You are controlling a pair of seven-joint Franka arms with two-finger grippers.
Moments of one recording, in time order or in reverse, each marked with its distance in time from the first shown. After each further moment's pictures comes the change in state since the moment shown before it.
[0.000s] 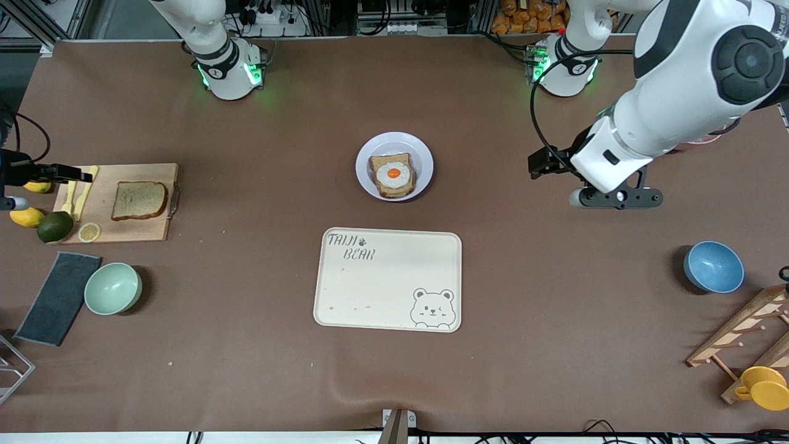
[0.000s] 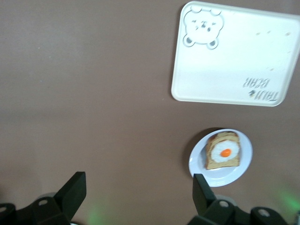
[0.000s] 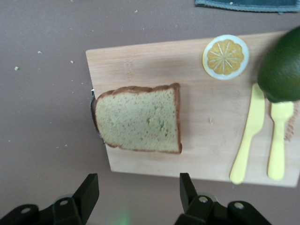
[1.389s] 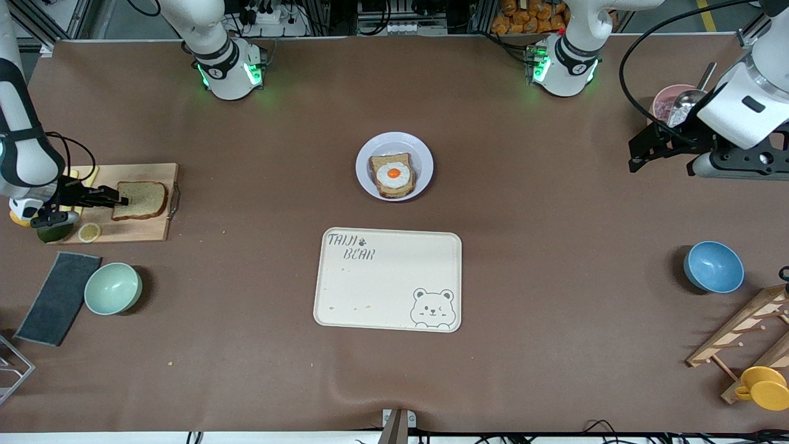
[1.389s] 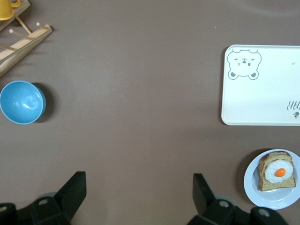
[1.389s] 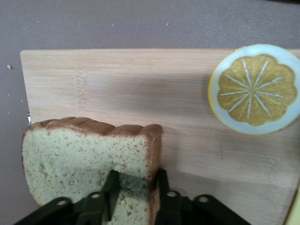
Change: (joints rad) left arm 0.164 -0.166 -0.009 -0.049 0.178 0.013 0.225; right arm -0.054 0.192 0.001 -0.114 0.111 0.351 -0.260
